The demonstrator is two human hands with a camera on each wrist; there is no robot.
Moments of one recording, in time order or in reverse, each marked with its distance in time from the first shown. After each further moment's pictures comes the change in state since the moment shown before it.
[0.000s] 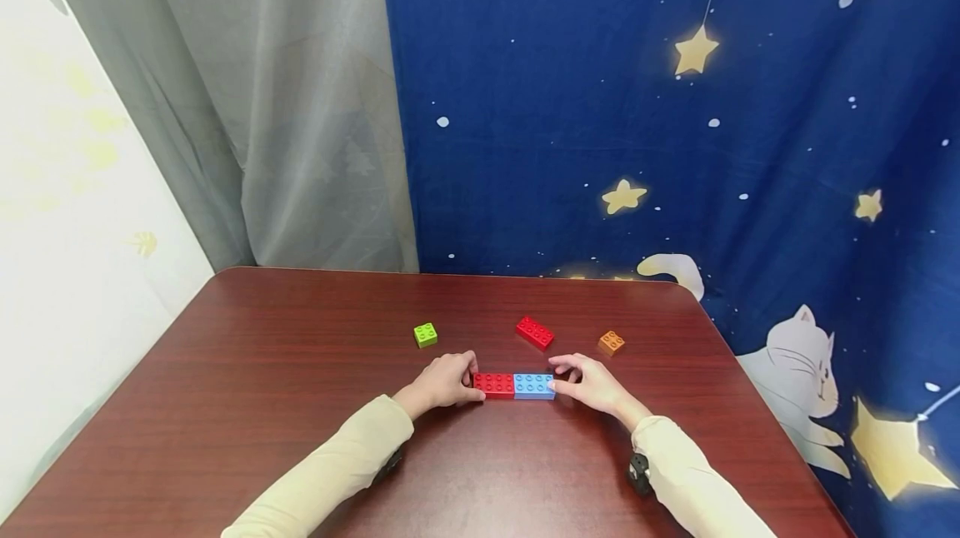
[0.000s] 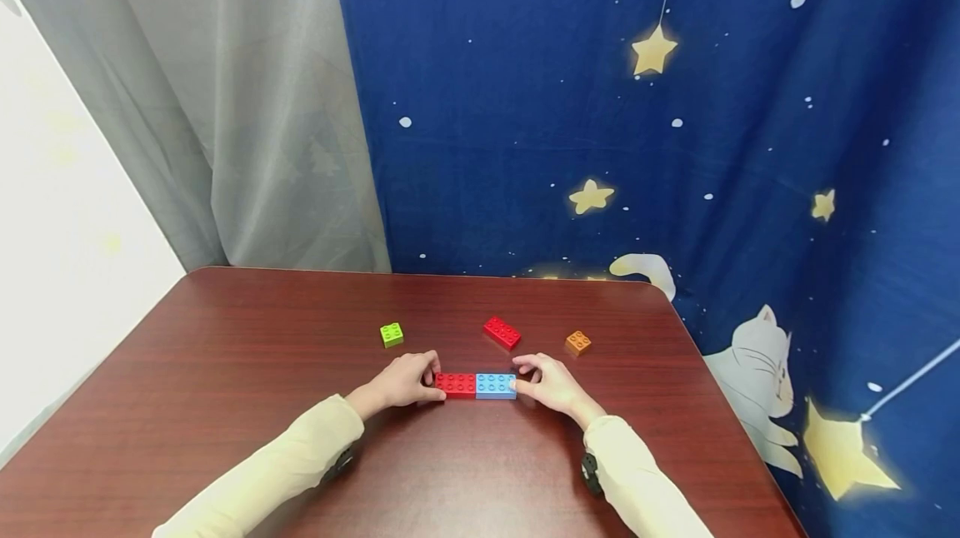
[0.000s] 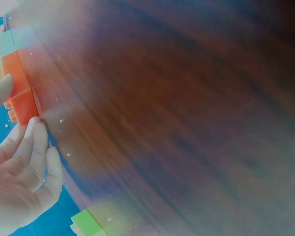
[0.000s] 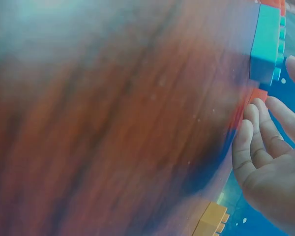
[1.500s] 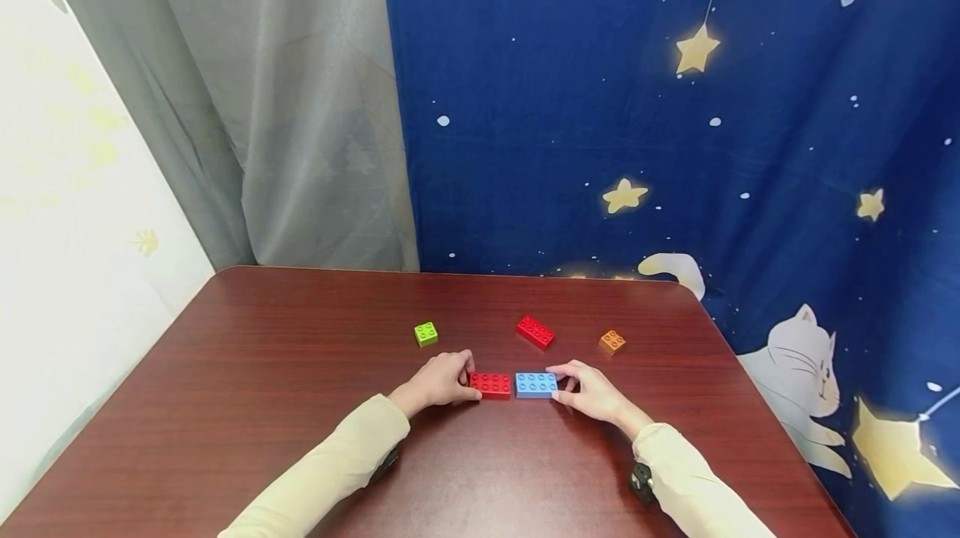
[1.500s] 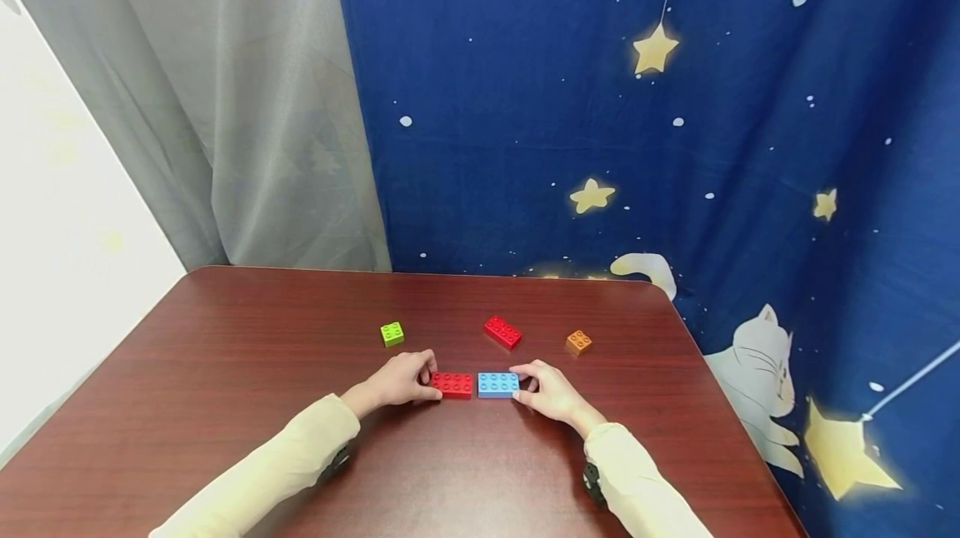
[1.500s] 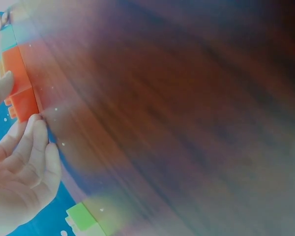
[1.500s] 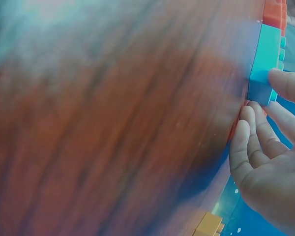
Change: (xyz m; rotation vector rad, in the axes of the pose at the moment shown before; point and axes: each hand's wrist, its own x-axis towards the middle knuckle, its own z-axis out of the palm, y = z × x) left_hand -0.005 -0.002 -0.007 0.008 0.038 0.083; right_hand -0.009 -0.007 0.004 -0.014 -0.062 -0.052
